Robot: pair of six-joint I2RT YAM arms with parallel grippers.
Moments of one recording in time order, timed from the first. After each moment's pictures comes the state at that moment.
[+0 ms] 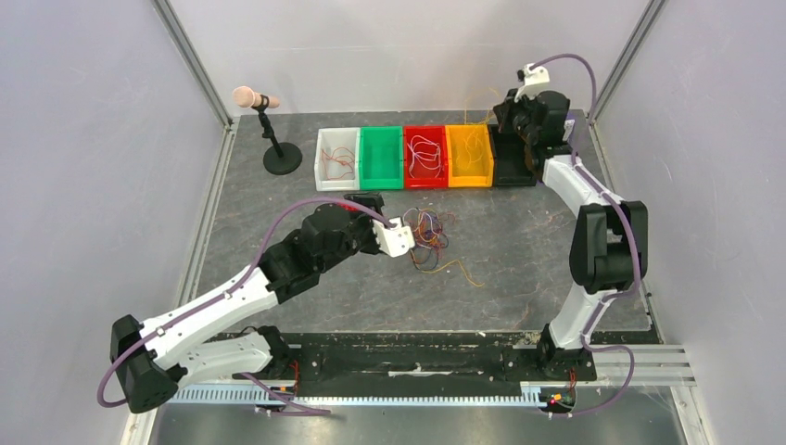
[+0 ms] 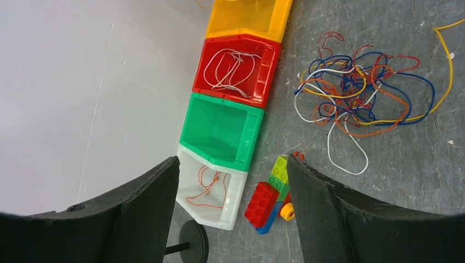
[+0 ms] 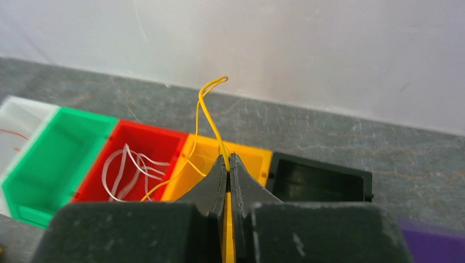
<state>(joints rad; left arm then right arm) -0.91 1.00 0.85 -0.15 -0.13 0.88 0.07 1.80 1.40 0.28 -0.24 0.09</state>
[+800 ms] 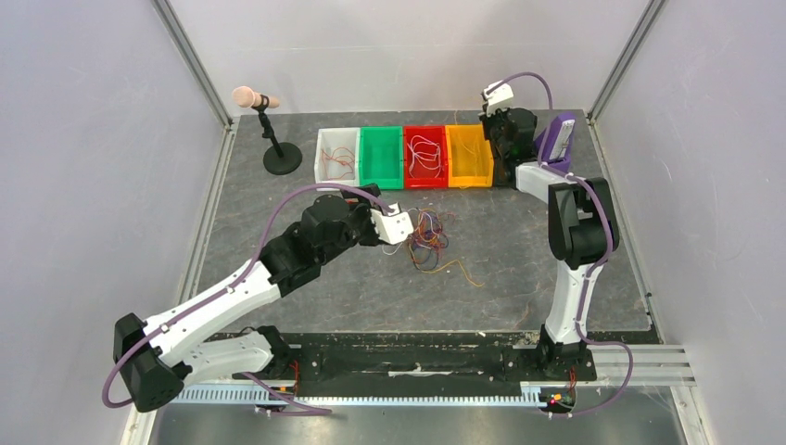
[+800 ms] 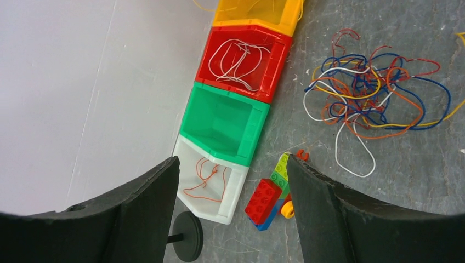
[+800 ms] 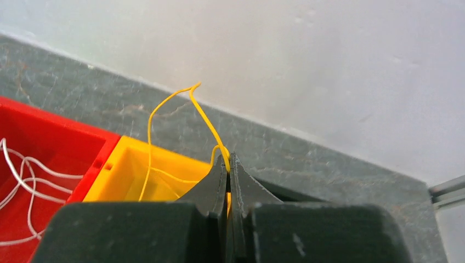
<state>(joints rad) -0.86 1.04 0.89 -0.16 -0.13 0.83 0.15 2.05 1.36 0.60 -0.05 -0.26</state>
